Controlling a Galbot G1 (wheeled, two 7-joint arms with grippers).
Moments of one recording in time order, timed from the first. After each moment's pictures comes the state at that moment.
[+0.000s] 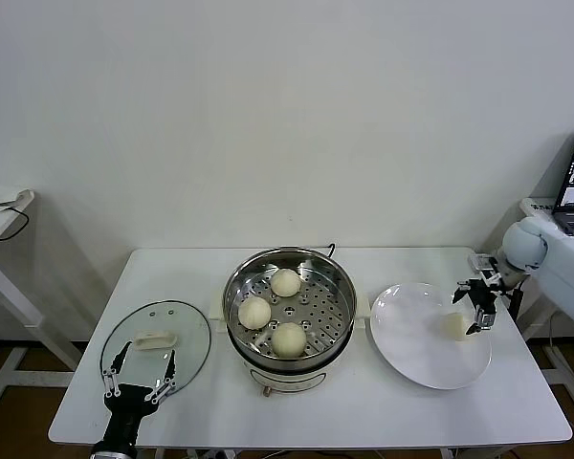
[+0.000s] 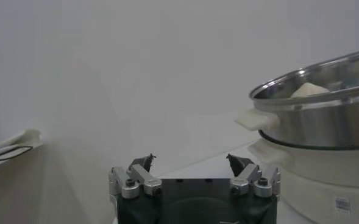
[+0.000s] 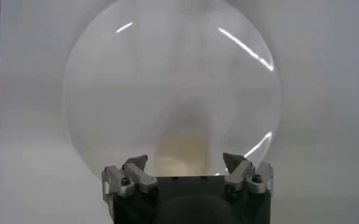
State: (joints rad) left arm 1.78 -1.41 -0.66 -2.08 0.13 -0.14 -0.01; right arm 0.11 0.66 -0.91 0.93 0.00 0.01 -1.19
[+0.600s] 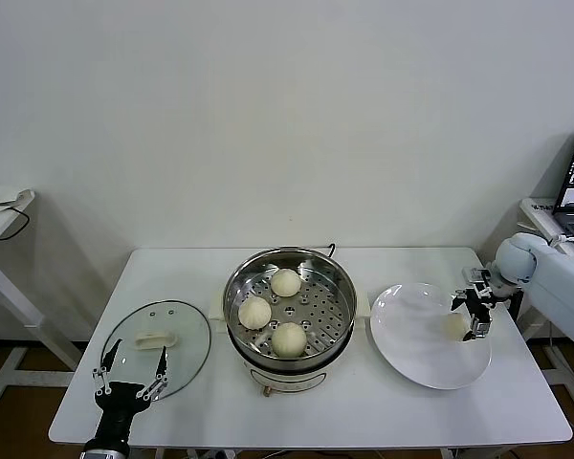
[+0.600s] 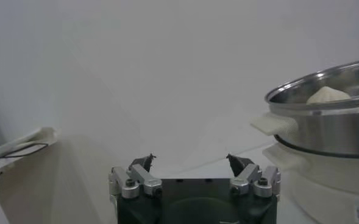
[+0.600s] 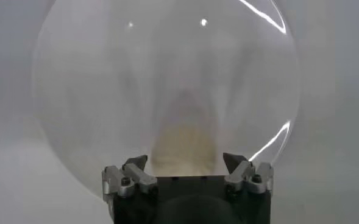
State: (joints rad) left arm 1.77 -1.41 -0.68 -2.10 0.10 -0.12 -0.02; right arm 0.06 0.71 -0.89 0.86 -0.03 0.02 -1.13
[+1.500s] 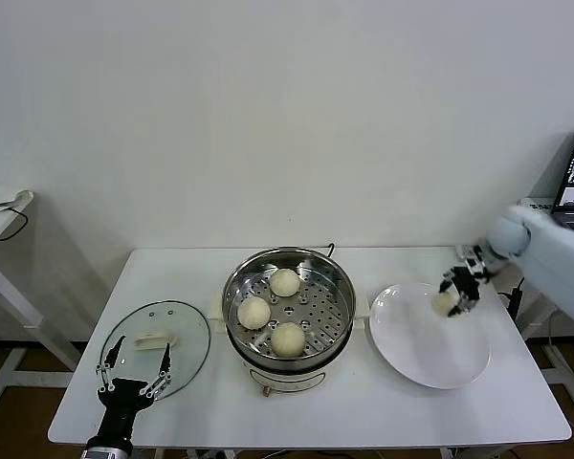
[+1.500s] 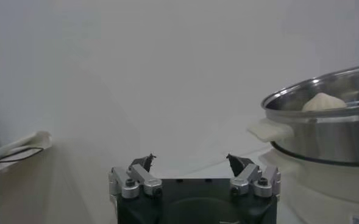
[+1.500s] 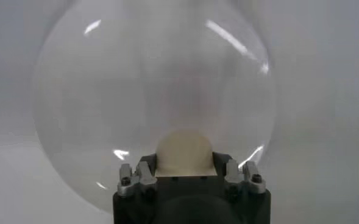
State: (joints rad) left arm 1.77 -1.40 -0.66 -2.12 0.09 -0.12 -0.02; right arm 0.33 0.74 -1.04 1.00 0.09 0.00 -1.25
